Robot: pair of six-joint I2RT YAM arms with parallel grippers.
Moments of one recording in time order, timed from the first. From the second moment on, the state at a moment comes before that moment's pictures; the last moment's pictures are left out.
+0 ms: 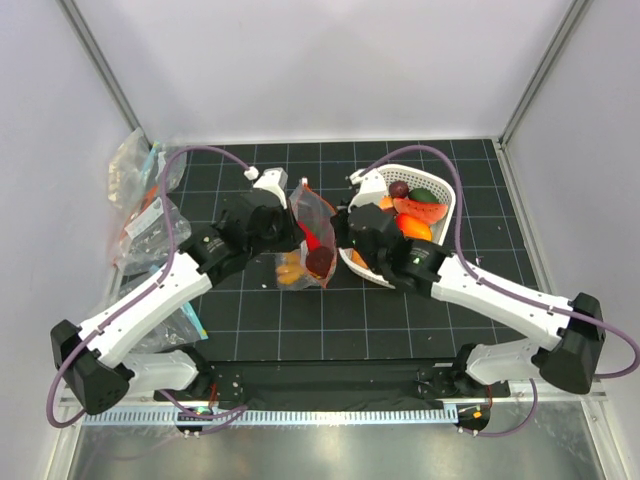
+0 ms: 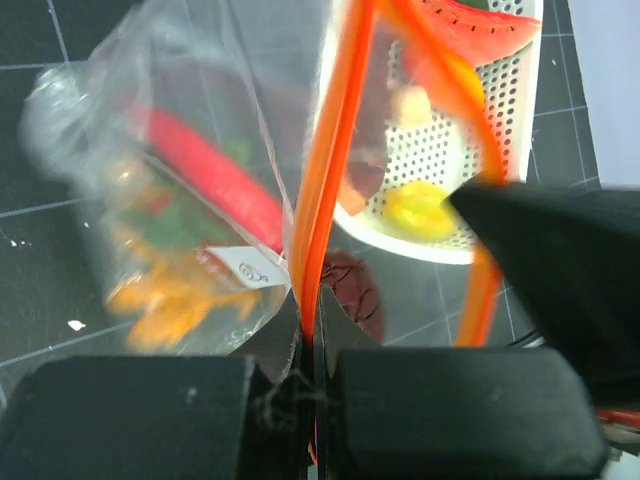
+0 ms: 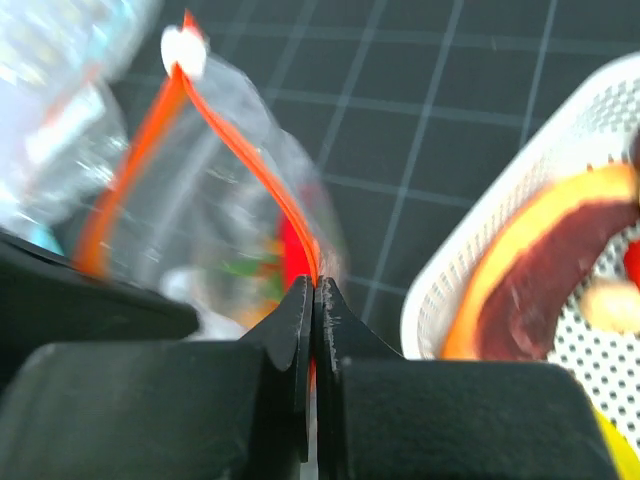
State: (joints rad) left arm -0.76 1.21 1.17 -0.54 -0.16 -0.63; right arm 0.97 1.28 1.10 -0.22 0.55 0.47
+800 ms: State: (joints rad) left arm -0.77 1.30 1.33 -0.80 -0.40 -0.60; right arm 0.96 1.26 1.05 -0.15 0.53 0.35
